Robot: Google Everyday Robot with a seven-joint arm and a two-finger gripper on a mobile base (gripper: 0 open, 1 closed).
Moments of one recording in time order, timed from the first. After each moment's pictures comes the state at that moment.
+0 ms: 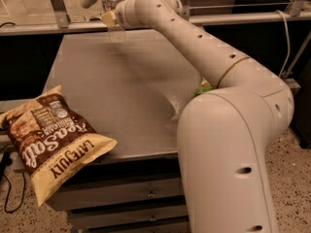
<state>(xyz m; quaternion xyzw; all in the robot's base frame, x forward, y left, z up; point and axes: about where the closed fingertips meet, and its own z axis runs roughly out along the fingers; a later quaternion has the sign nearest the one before) 0.892 0.121 0.937 -0.29 0.76 0.19 0.55</state>
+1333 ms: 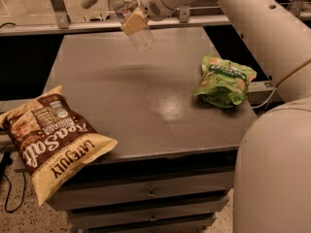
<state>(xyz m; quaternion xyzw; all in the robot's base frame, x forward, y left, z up) 0.740 0.042 0.976 -0.53 0.73 0.15 0.42</state>
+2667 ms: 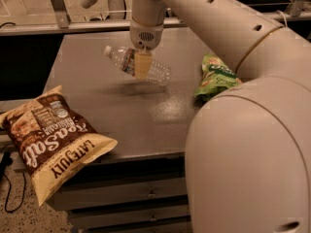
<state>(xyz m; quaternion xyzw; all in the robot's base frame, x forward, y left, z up) 0.650 0.018 0.878 -0.70 0.71 0.04 0.09</state>
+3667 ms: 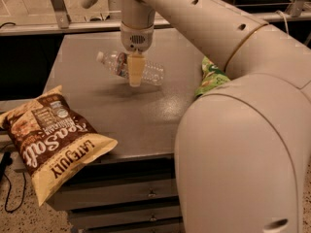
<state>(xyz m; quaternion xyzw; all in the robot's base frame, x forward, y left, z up) 0.650 0.038 0.870 -0.73 0.68 0.02 0.08</state>
